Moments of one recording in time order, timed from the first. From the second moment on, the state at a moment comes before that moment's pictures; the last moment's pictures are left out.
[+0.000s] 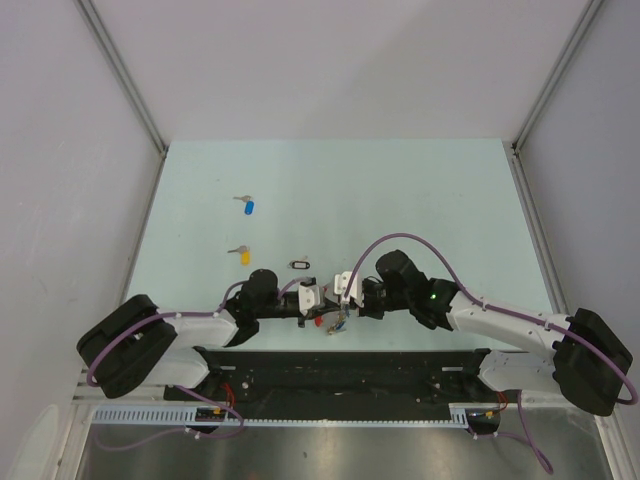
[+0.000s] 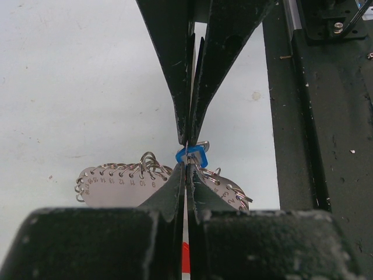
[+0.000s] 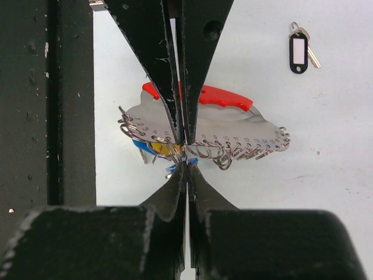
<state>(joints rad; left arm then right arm) -0.80 1.30 0.26 0.81 0.64 0.28 0.91 1.17 0.63 -0.10 -0.39 -0.53</state>
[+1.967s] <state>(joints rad) -0.79 1.32 0.26 0.82 0.64 0.27 0.91 1.16 0.63 -0.10 -0.38 -0.53</state>
